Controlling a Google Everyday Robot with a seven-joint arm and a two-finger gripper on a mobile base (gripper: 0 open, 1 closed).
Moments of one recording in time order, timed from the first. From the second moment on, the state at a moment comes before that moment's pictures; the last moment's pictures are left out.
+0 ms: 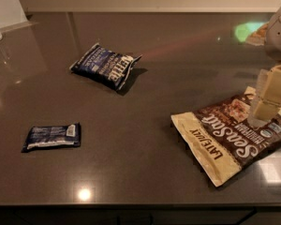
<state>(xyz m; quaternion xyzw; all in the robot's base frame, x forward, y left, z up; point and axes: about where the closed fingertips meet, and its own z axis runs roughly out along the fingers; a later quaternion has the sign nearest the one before) 0.438 -0.217 0.976 -0.60 0.78 -0.03 0.16</state>
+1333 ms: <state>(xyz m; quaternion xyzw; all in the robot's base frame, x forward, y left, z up) 0.441 -0.239 0.937 -0.66 0.74 0.00 0.15</state>
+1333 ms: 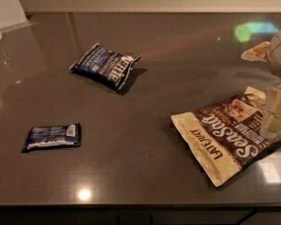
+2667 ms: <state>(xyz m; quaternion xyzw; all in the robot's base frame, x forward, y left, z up) 0.450 -0.292 0.871 -0.75 0.66 -0.04 0.09</state>
